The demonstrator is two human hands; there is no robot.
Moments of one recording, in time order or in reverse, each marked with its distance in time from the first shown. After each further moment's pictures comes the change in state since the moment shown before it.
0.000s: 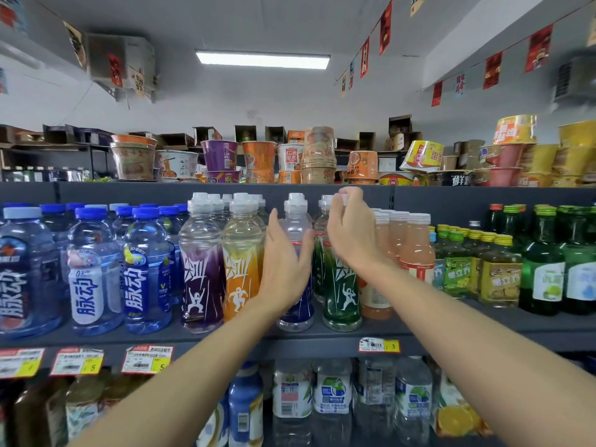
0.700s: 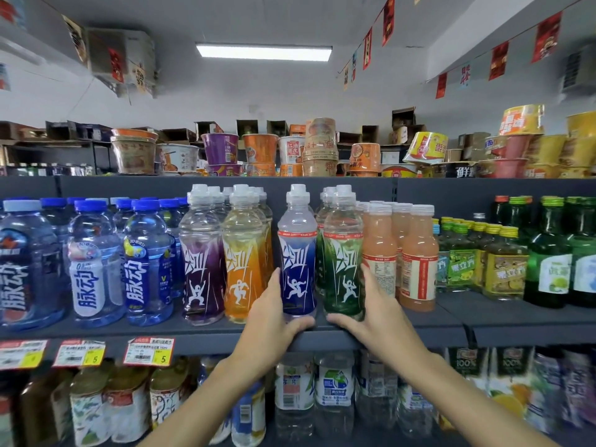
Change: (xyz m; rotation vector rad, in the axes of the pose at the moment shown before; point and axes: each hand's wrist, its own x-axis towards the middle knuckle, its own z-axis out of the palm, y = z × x) left_hand -0.081 -0.040 -0.031 0.070 -0.299 0.005; right_hand -0.133 0.077 -0.032 -0.106 -0.398 -0.020
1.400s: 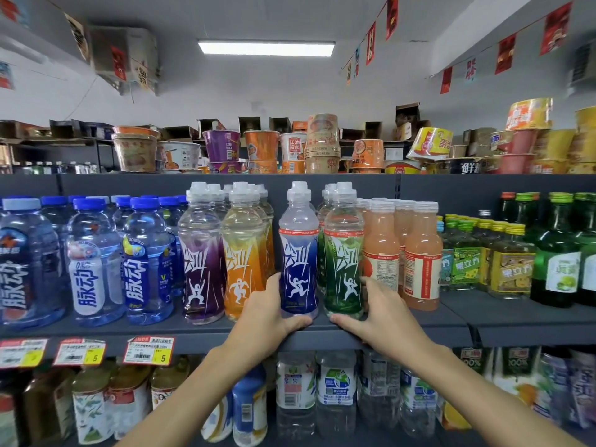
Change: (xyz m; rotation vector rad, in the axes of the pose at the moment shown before) left_hand 0.012 -0.022 -0.005 0.097 -0.091 -0.046; right_hand 0.006 0.008 -0.002 -0.128 -0.029 0.024
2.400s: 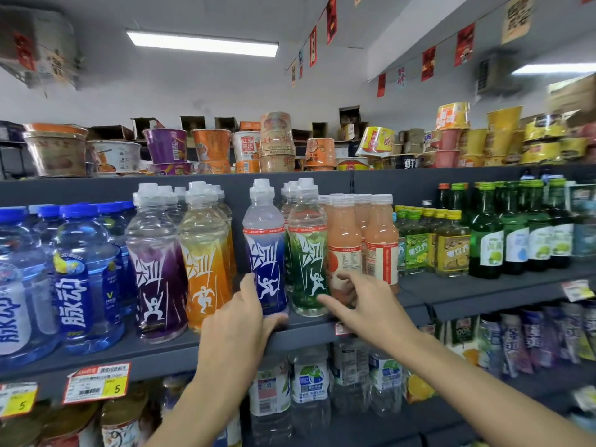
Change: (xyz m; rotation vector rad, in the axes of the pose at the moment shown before) left_hand -0.027 0.052 -0.017 0.503 0.137 0.083; right_hand -0.014 -0.005 -0.022 -0.089 0.072 0.073
